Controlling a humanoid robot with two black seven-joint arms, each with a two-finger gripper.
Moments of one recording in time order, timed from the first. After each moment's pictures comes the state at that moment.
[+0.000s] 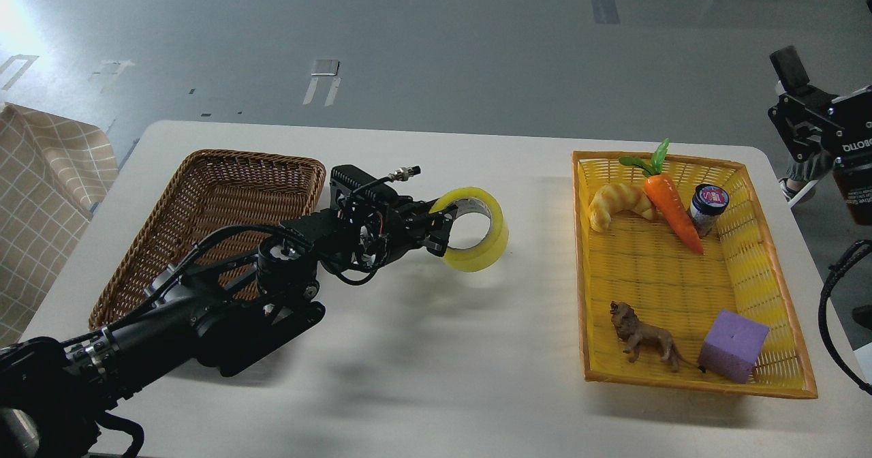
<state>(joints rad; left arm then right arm) -0.64 0.24 -0.61 -1.23 2.13 -0.23 0.03 0.12 -0.35 1.66 1.59 -0.98 0.49 0.36</state>
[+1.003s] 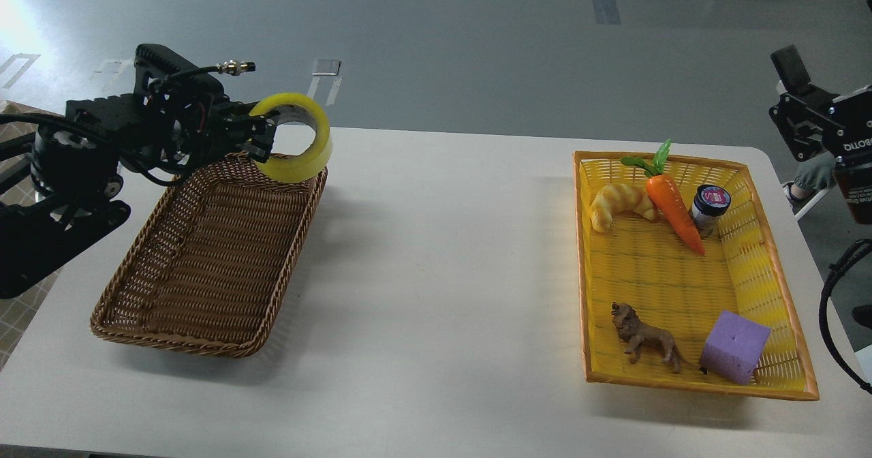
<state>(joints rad) -0.78 0.87 -0.61 -1.38 2.06 -0.39 0.01 0.12 -0.35 1.66 1.59 -0.99 0.49 0.36</state>
